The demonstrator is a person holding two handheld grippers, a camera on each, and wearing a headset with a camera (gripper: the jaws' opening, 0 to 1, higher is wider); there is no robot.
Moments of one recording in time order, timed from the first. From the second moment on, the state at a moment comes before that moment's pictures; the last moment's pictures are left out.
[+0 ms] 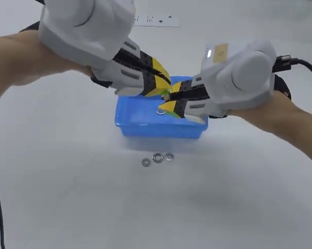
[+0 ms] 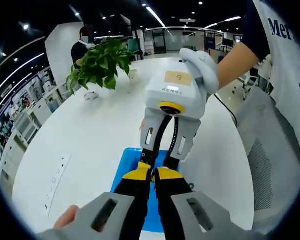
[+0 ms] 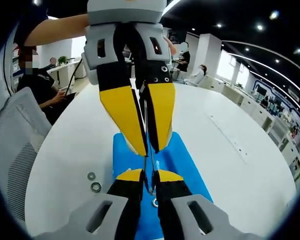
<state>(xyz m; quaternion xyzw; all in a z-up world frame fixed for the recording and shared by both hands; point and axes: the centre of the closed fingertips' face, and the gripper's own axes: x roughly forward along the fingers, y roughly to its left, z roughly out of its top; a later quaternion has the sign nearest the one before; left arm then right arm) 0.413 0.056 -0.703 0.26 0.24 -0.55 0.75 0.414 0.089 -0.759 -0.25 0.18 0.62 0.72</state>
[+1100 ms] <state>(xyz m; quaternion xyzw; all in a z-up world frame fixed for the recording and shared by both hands) 0.409 0.059 -0.727 0.25 0.27 -0.57 0.74 0.411 0.087 -0.782 -0.24 0.21 0.62 0.71</state>
